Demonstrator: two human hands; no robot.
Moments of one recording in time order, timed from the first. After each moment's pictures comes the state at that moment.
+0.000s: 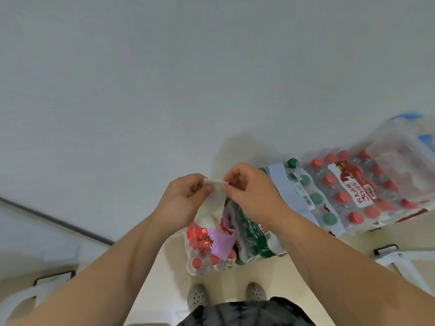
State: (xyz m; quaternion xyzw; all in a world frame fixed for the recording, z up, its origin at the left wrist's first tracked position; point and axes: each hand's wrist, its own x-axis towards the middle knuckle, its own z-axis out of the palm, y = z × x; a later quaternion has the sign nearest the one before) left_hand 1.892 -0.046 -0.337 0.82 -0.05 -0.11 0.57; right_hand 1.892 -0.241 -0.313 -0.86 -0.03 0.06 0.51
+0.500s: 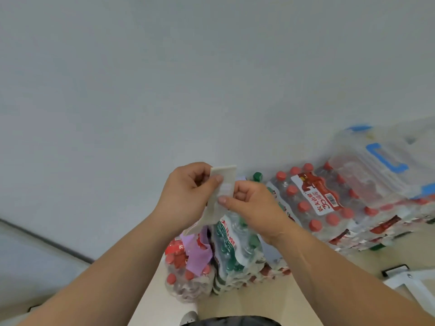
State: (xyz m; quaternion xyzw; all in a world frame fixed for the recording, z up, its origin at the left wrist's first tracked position) left_hand 1.856 -0.178 -0.230 0.79 -0.06 0.00 0.61; right_hand 1.849 -0.353 -0.280 -0.67 -0.04 0.13 0.73
